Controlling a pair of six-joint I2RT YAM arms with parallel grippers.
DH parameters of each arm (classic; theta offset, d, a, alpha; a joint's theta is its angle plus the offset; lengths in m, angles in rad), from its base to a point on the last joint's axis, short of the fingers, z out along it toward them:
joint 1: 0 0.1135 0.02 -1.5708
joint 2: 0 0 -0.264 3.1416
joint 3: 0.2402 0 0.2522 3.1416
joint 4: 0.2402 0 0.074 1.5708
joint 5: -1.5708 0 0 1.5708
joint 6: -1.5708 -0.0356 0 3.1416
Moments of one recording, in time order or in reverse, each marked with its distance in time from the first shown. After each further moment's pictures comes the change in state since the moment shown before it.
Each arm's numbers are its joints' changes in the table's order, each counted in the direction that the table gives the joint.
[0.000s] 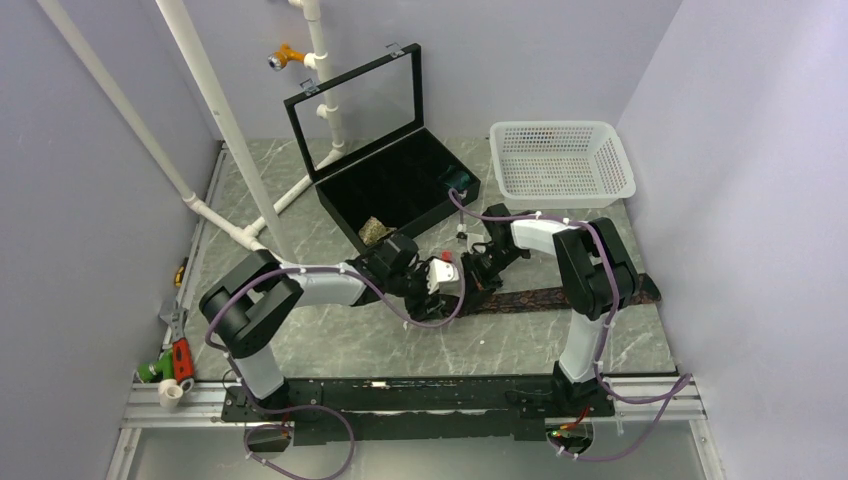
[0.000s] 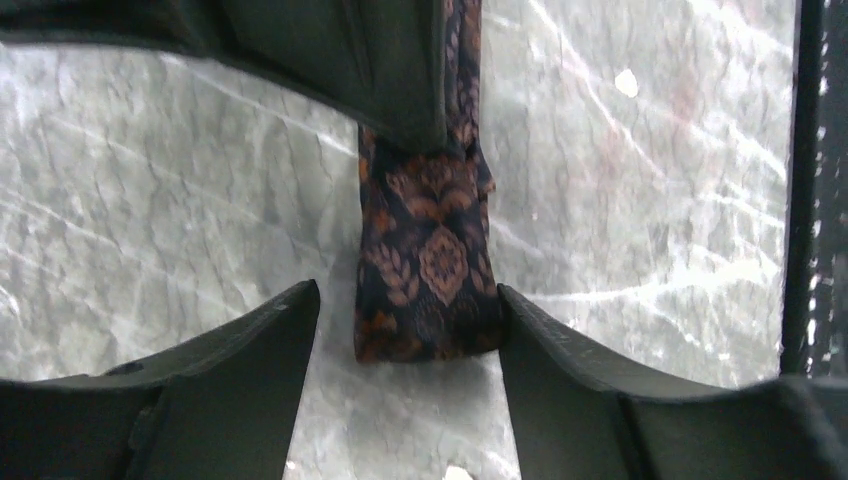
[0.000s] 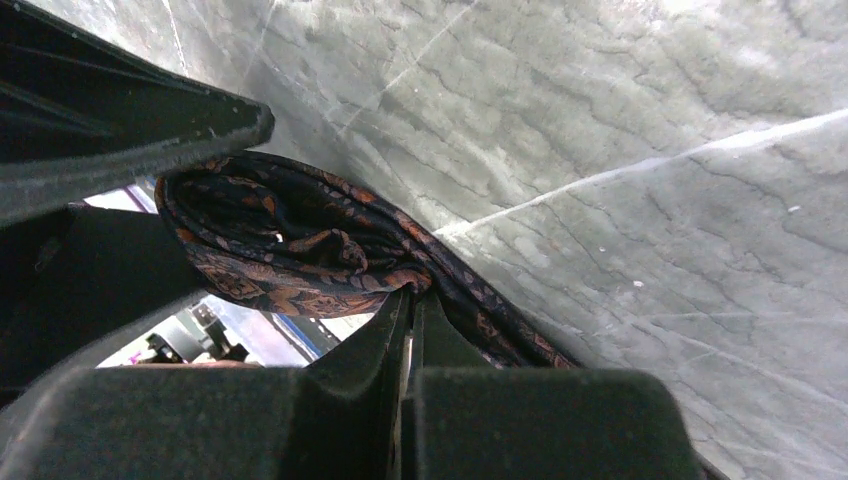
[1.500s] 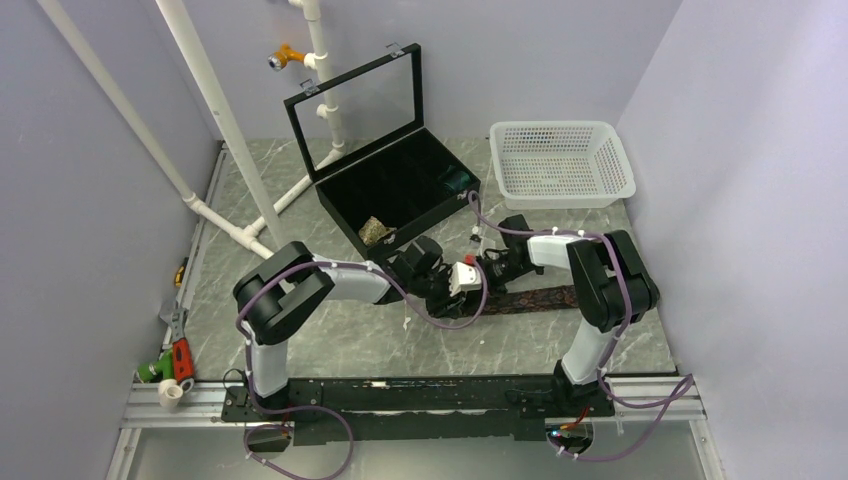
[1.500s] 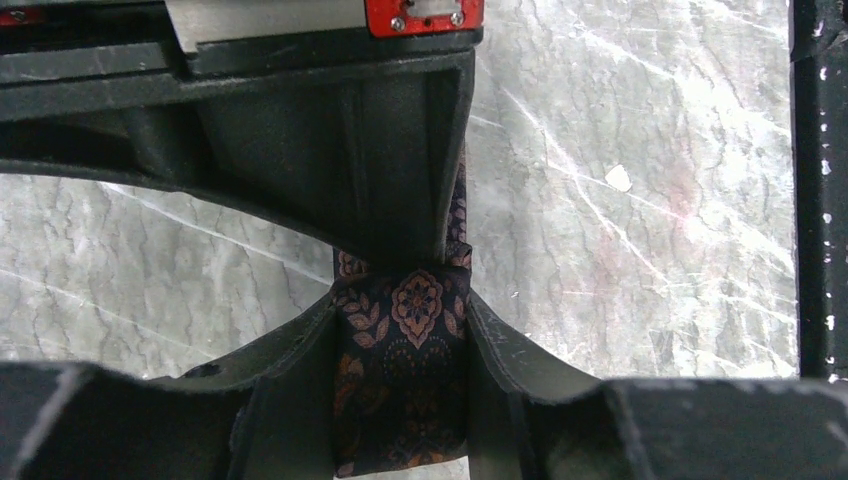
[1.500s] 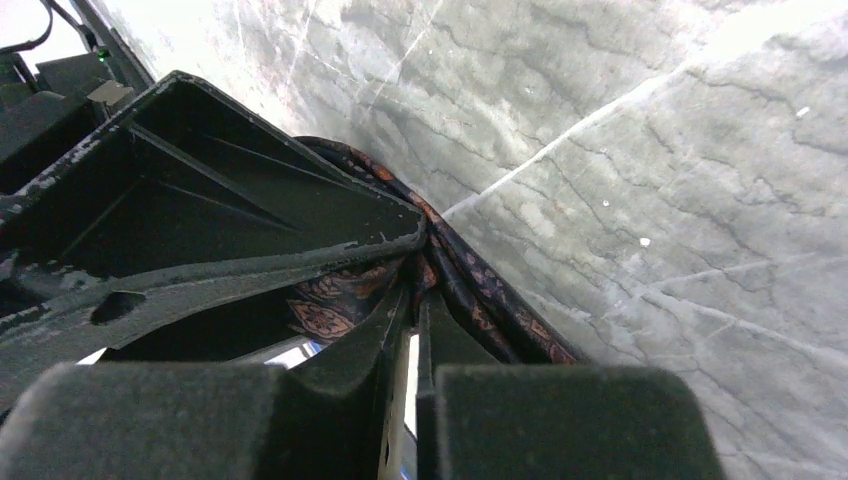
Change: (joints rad) left arm -0.072 0.186 0.155 -0.051 -0.013 0.043; right arm -0.069 -0.111 -0.224 -0.275 0.154 -0.096
